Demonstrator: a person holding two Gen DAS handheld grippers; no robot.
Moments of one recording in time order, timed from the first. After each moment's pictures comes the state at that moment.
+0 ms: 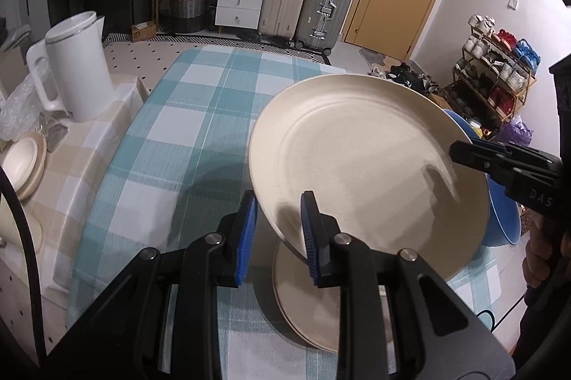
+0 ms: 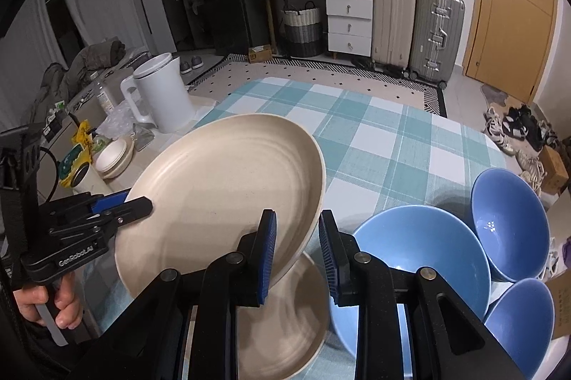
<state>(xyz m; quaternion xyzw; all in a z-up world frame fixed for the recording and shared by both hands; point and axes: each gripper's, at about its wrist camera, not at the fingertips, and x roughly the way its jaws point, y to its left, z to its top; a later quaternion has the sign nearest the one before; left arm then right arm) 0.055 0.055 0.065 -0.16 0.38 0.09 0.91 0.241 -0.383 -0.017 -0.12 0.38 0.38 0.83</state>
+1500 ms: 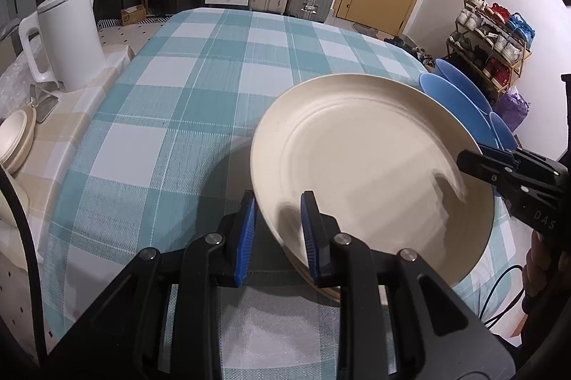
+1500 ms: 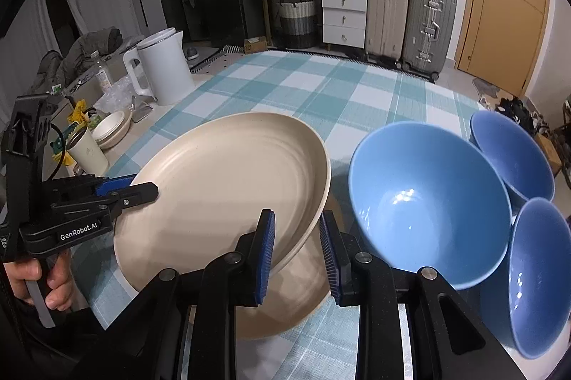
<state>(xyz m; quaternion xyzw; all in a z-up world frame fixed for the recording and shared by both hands) 0.034 0.041 -0.002 -0.15 0.42 0.07 0.89 0.180 -0.414 -0.081 -0.12 0.39 0.36 0.84</state>
